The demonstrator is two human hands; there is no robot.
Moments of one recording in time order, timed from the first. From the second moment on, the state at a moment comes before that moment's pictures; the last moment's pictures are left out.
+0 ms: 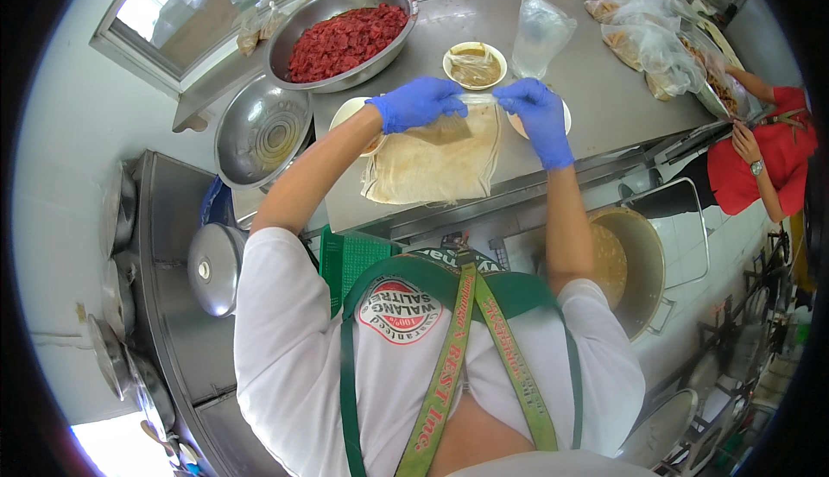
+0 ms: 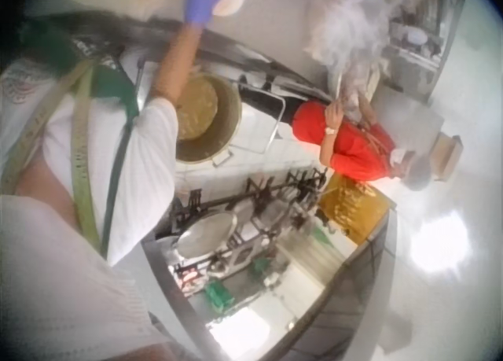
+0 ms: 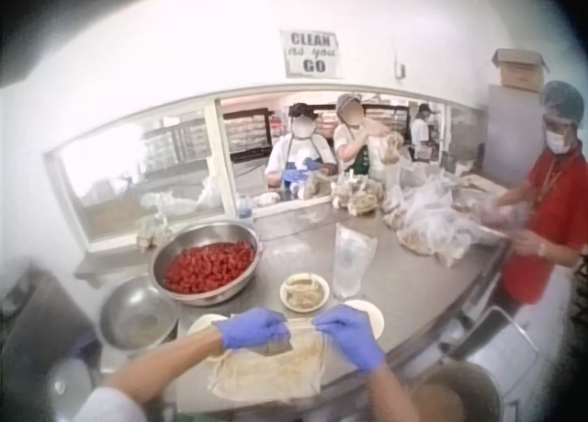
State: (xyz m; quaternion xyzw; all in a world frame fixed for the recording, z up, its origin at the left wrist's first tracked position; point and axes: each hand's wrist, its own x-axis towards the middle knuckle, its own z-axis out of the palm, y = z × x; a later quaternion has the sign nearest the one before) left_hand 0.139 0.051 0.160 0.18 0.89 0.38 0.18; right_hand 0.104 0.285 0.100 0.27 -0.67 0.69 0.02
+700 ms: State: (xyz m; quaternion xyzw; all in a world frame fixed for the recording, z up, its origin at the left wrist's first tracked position) left_hand 0.132 0.058 0.005 0.18 0.79 0.58 -0.01; right_hand 0.076 0.212 0.097 0.44 -0.76 0.46 0.12
